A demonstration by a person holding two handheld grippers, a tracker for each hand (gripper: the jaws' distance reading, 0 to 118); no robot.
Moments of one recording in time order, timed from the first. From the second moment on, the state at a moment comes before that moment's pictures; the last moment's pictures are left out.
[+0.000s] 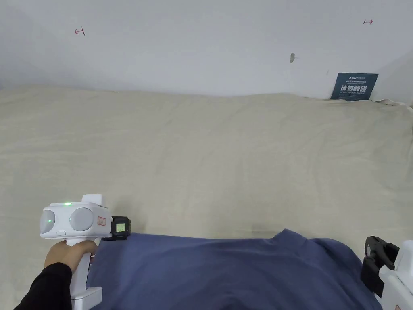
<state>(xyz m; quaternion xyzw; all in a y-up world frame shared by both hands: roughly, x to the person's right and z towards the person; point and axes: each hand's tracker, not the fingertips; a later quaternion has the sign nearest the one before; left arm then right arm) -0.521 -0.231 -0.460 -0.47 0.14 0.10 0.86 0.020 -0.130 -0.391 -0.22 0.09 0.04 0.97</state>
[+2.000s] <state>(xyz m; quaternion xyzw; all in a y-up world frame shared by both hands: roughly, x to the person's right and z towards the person) -0.469 -0.159 -0.224 -0.39 0.13 0.12 0.90 0.132 -0.120 -0.313 -0.32 0.19 -0.03 0.93</state>
